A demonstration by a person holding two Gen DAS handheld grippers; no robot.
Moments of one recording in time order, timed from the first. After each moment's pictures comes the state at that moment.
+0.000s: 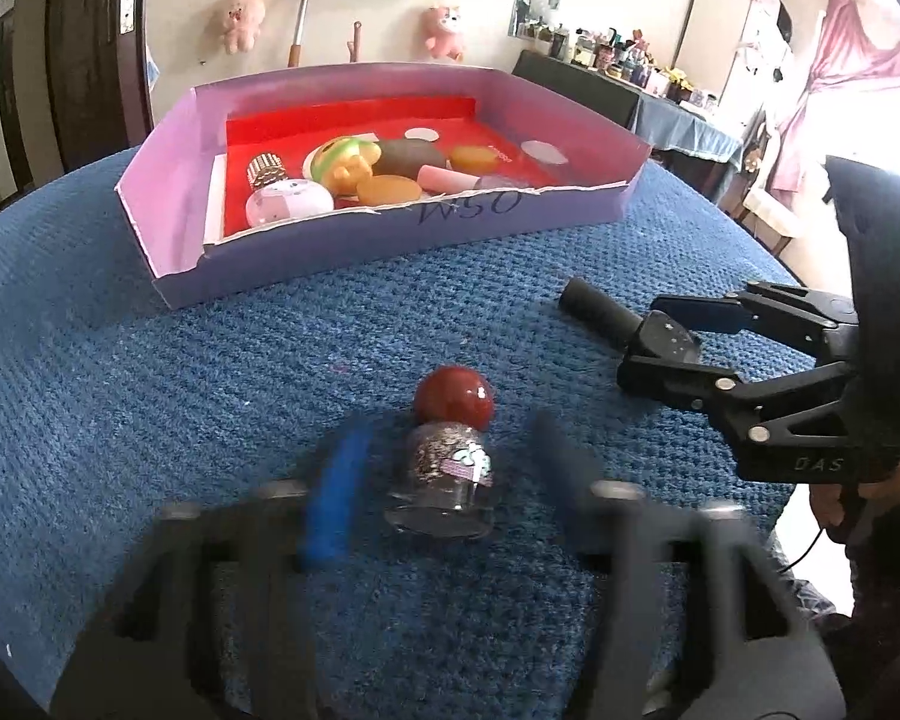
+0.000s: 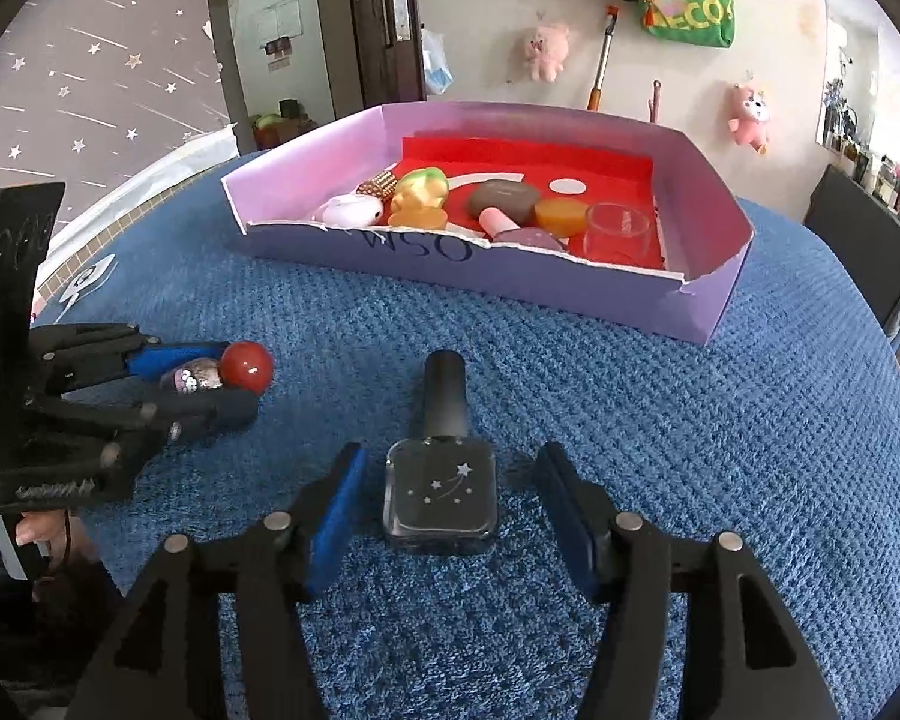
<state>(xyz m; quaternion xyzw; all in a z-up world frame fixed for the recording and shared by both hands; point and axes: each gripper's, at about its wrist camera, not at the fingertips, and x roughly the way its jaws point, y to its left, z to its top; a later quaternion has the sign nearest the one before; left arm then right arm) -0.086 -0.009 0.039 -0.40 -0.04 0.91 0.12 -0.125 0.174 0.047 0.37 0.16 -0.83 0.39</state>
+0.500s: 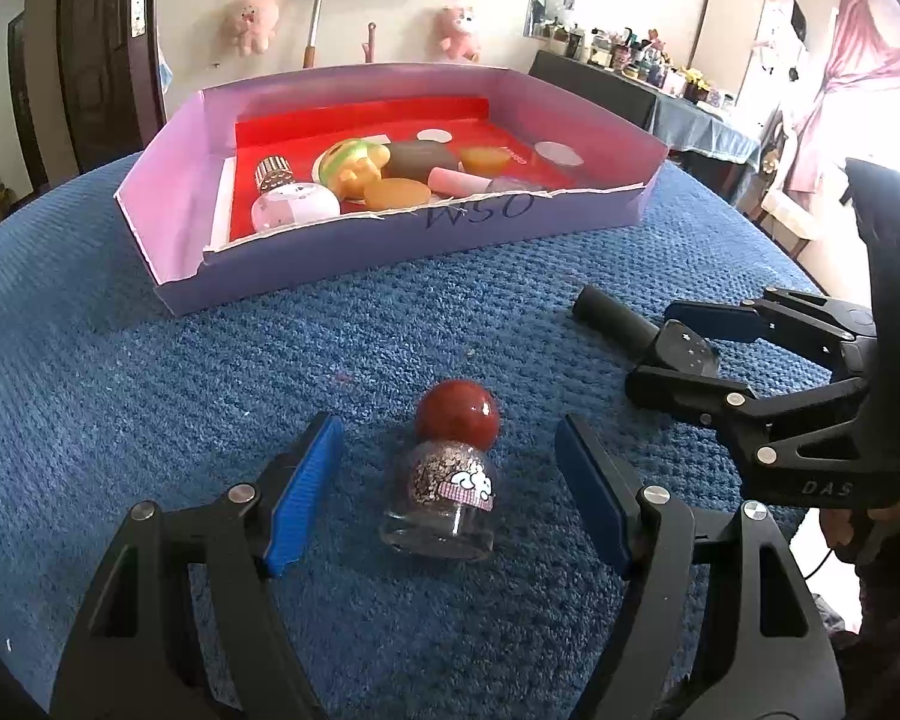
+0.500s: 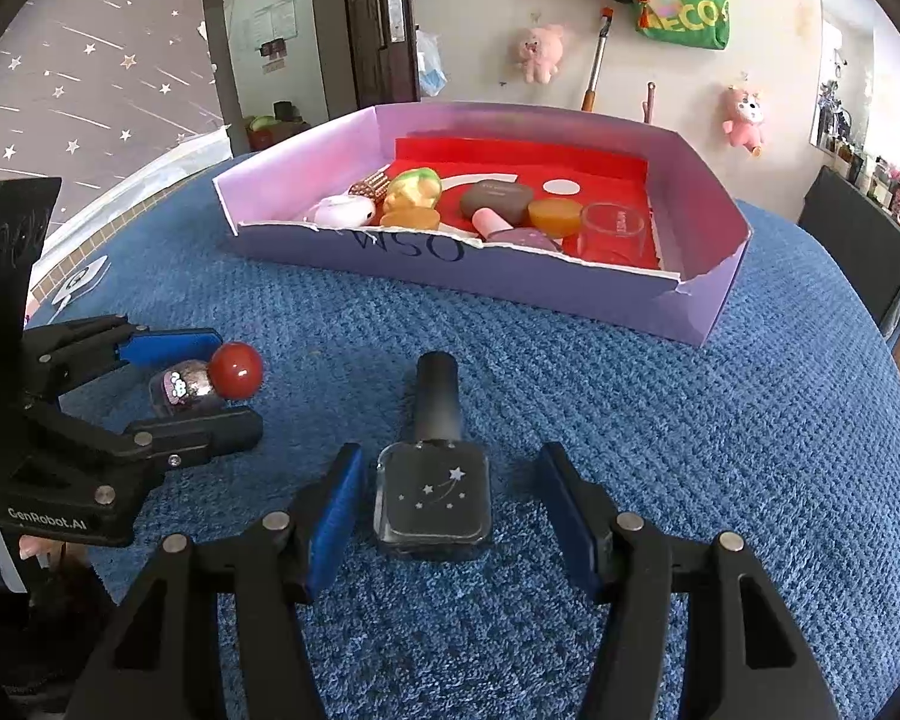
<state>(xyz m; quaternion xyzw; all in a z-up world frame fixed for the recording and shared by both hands) -0.093 -0.003 0.037 -0.40 -0.03 0.91 0.10 -0.126 0.173 0.046 0.36 0.16 -0.83 0.38</state>
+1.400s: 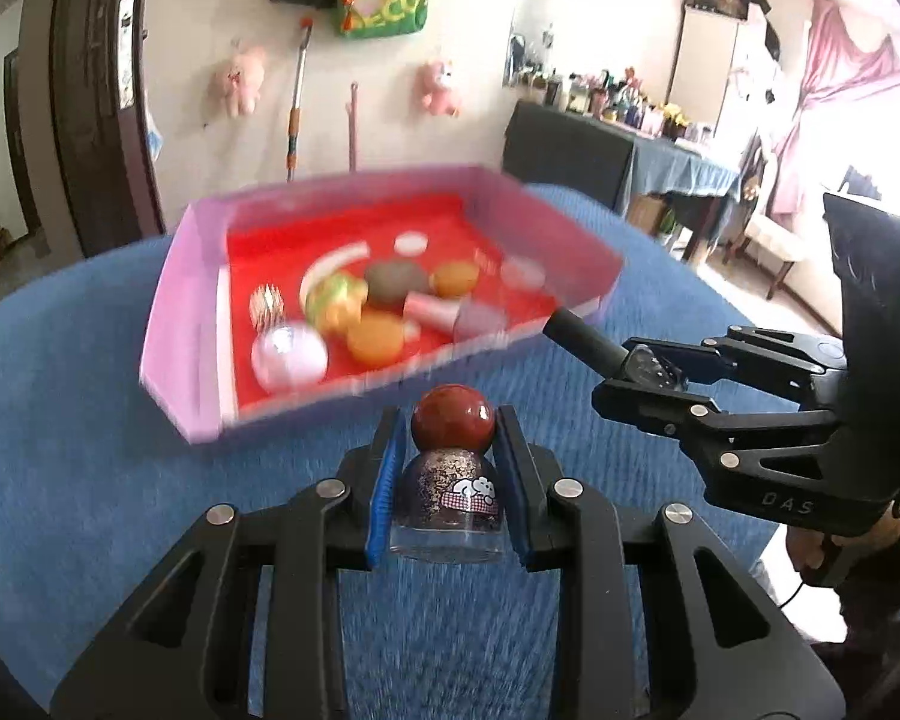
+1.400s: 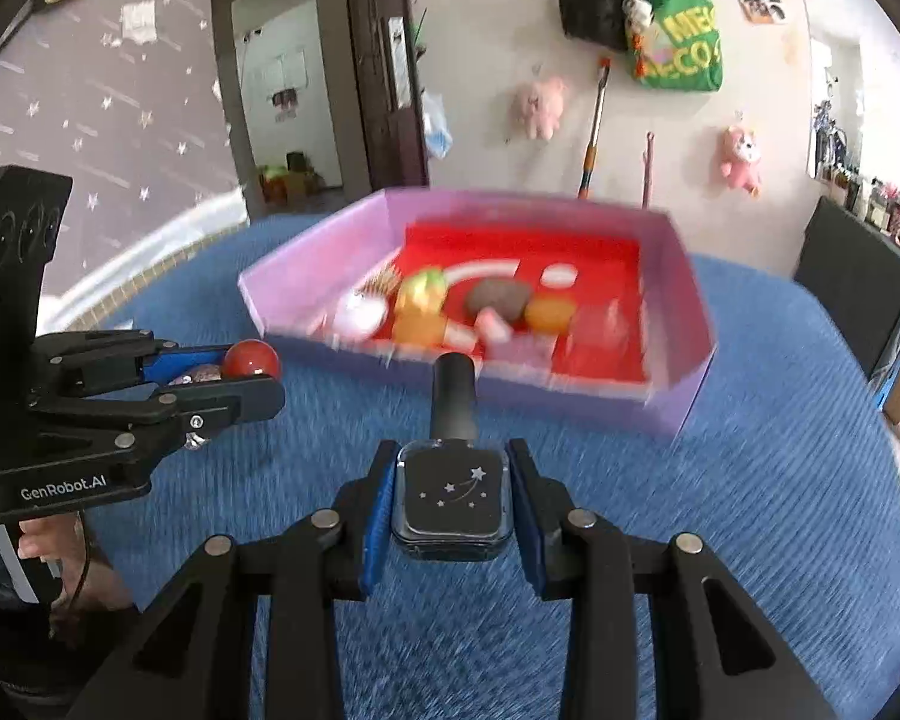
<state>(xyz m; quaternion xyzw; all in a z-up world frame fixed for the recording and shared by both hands) -0.106 0.003 0.109 -0.35 -0.02 0.93 0.11 -0.135 0.176 0.098 0.31 0.12 -0.85 0.40</state>
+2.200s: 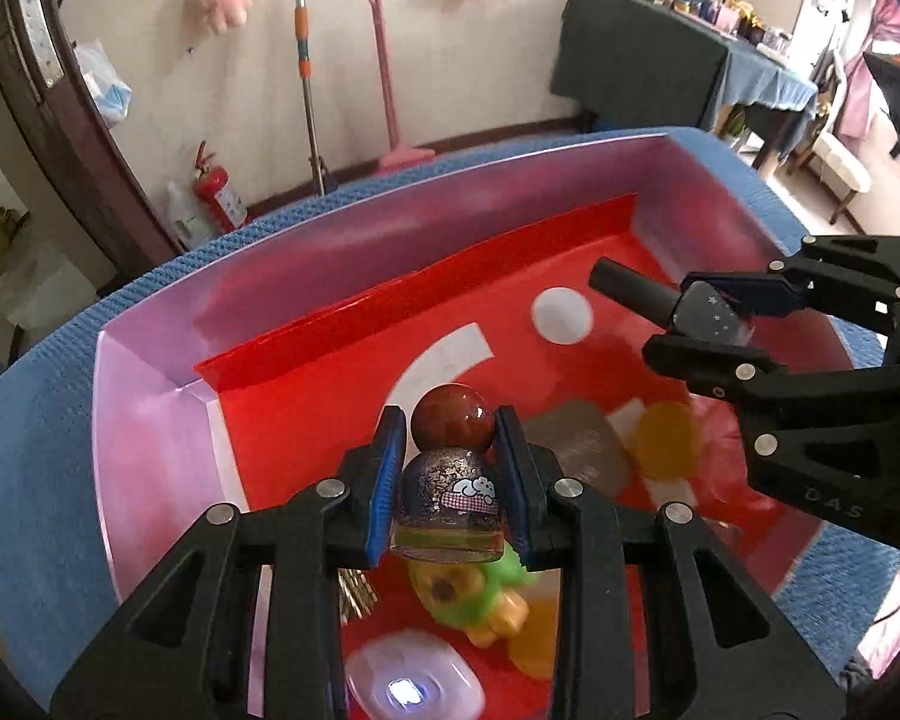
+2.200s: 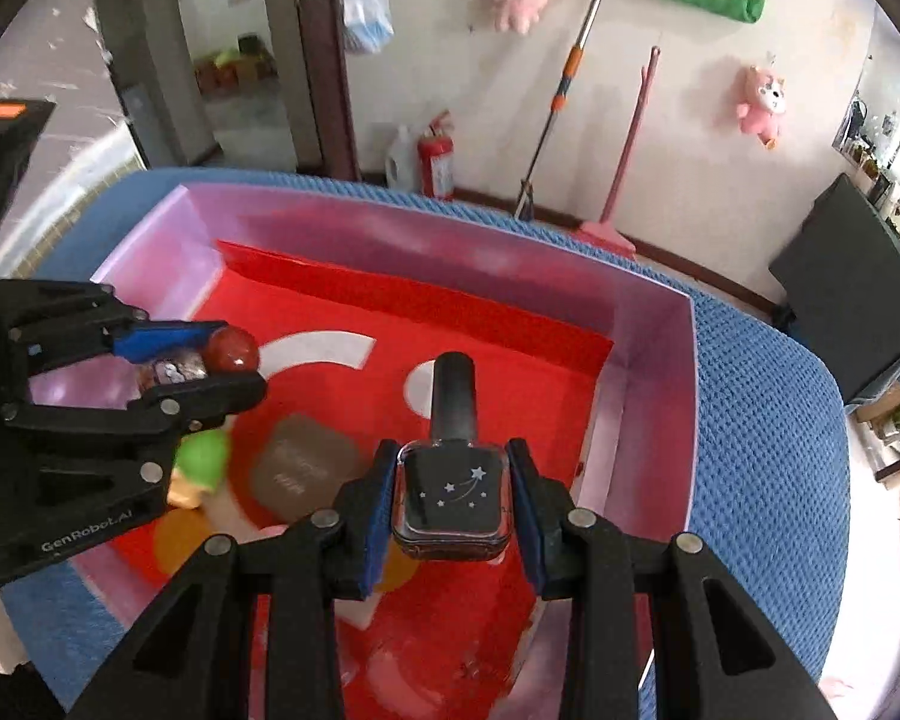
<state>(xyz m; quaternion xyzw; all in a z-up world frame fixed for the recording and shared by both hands) -0.343 -0.025 0.082 -0.50 0.03 0.86 0.06 -0.351 0.062 0.101 0.45 0.23 -0.80 0.33</state>
